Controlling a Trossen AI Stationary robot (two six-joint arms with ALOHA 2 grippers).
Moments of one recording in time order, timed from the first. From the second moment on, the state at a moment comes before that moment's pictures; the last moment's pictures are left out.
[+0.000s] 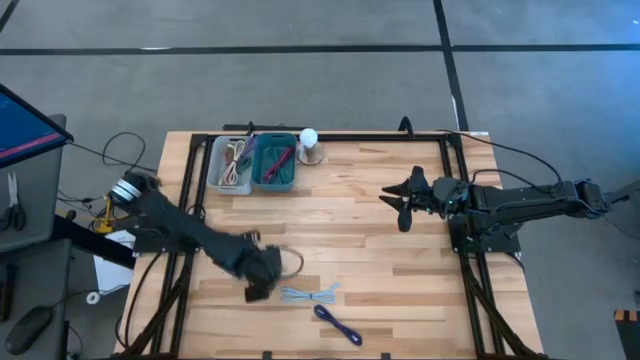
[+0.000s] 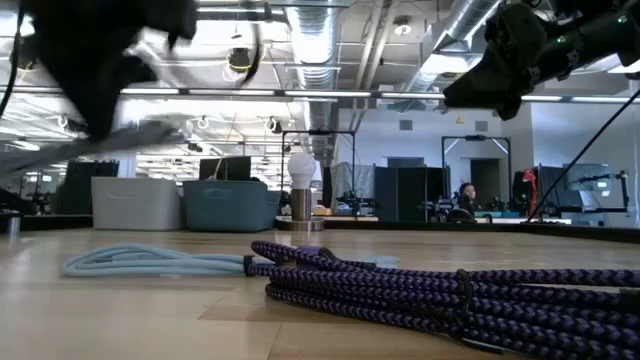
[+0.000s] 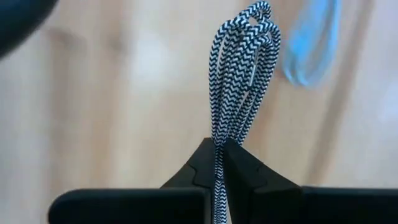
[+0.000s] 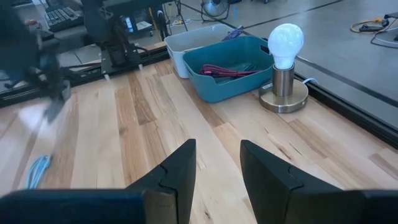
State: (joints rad) left arm -0.54 1.45 1.12 -0.95 -0.18 -0.64; right arm -0.03 0.74 0.39 0.04 0.29 0.24
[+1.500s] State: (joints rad) left arm 0.63 1.30 1.13 -0.34 -0.15 0.04; right arm -0.03 0.74 0.39 0.02 0.30 0.24
